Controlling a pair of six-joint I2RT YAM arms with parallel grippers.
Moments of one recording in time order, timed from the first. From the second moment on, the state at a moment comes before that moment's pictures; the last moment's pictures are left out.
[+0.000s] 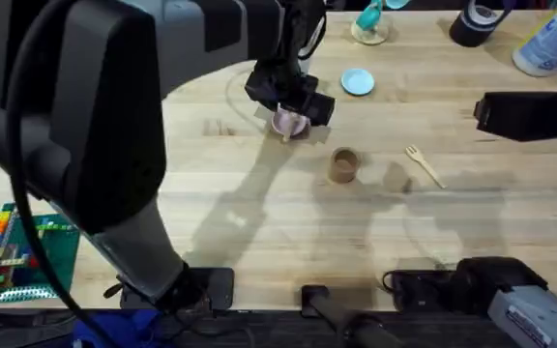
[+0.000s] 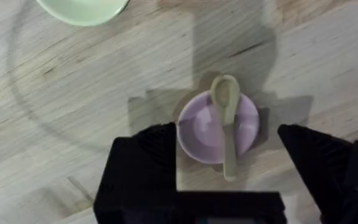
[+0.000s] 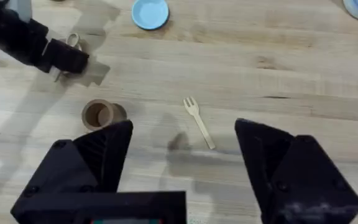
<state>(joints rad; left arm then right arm) -0.51 1.93 1.42 -0.80 0.06 -0.11 0.00 0.79 1.22 -1.23 -0.06 -0.03</state>
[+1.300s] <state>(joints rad) -0.51 1.33 1.42 -1.25 0.02 -0.05 0.00 0.79 1.22 -1.23 -0.06 -0.03</state>
